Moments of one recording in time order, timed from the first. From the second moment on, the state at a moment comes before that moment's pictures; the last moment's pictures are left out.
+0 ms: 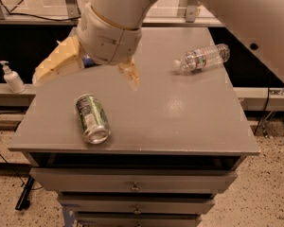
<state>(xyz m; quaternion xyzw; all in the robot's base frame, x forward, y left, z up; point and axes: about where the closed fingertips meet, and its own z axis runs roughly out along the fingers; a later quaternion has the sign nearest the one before) 0.442 0.094 0.958 -0.96 -0.18 -0.02 0.22</state>
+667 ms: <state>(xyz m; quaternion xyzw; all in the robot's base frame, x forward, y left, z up) 0.468 0.111 0.922 -0.95 -0.28 -0.06 0.12</state>
